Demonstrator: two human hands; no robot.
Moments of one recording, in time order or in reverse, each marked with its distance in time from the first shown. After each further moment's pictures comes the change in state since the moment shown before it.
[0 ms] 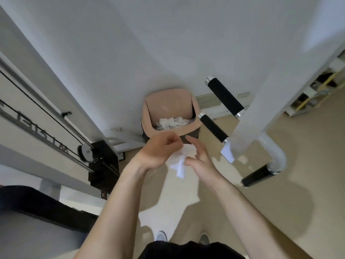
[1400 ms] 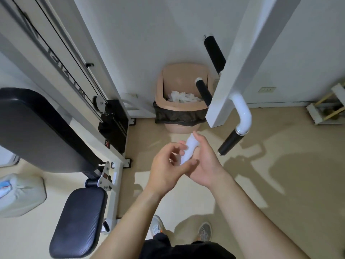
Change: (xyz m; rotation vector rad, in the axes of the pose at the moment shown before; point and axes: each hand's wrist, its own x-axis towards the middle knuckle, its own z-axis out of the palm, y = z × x) left_hand -0.131 0.009 0.217 -0.280 0.552 -0.135; right_hand -0.104 0.050 -0.072 0.850 -0.440 0.577
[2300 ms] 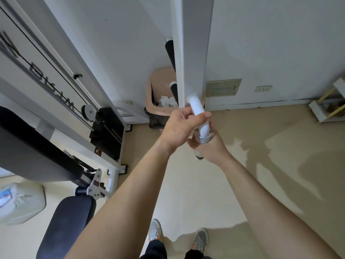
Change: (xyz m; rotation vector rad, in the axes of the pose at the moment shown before) left_hand 0.096 0.117 0.122 -0.316 -0.262 -0.072; right_hand -0.012 -0.125 -0.104 -1.036 0.266 -0.623
